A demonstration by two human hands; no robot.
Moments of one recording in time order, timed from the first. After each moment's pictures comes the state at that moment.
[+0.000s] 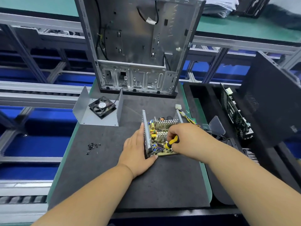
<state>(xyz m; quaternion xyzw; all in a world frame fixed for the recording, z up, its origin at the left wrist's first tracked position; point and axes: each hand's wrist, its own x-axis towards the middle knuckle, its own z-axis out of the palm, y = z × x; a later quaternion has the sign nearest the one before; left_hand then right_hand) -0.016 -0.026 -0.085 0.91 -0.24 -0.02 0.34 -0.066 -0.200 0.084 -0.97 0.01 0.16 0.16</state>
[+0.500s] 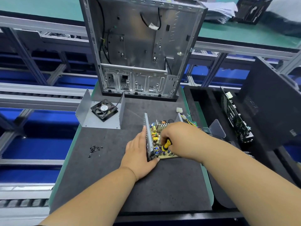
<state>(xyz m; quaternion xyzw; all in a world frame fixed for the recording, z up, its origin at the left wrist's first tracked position) -0.015 -0.027 -0.088 0.91 -0.24 -0.02 0.33 -0.049 -0.173 0.102 -0.97 -0.08 0.21 0.03</state>
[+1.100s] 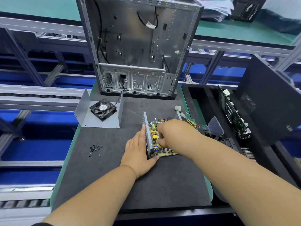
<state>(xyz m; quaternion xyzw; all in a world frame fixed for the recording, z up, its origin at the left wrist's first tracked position) -0.015 -0.027 -0.089 0.91 -0.24 -0.03 0.33 -0.038 -0.166 0.081 -0.99 -0.07 0.14 -0.02</state>
